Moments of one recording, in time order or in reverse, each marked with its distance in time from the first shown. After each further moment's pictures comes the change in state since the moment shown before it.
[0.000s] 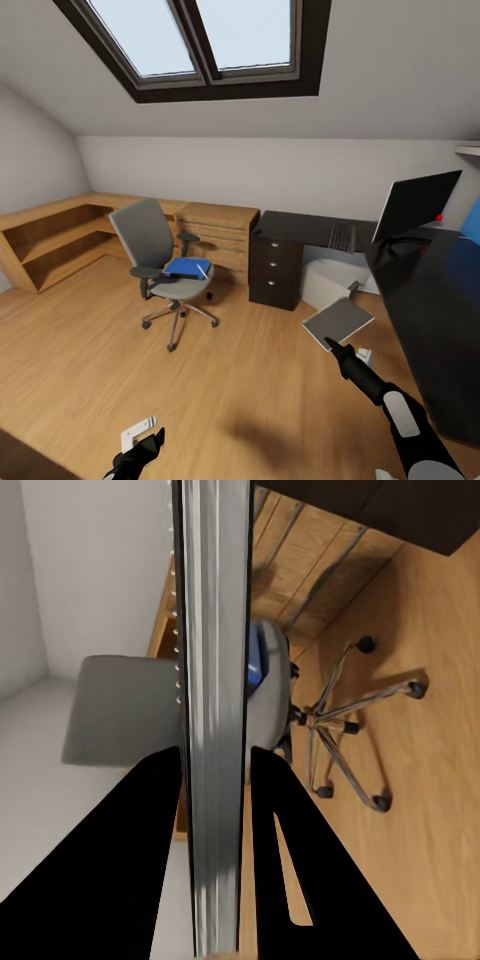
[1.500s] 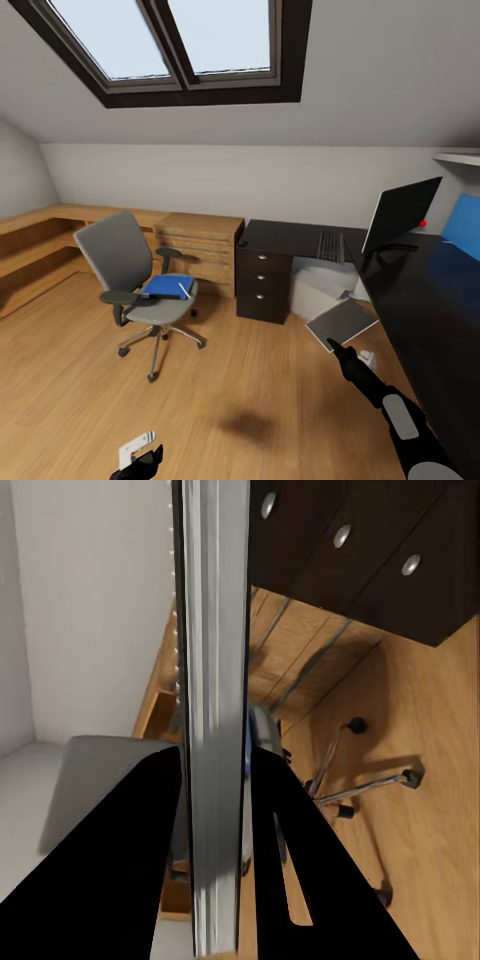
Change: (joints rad) left arm 0.000 -0.005 0.001 0.087 -0.001 0.001 0.002; right arm 0.000 -0.001 0.000 0.033 0.002 -0.082 0.003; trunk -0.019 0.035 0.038
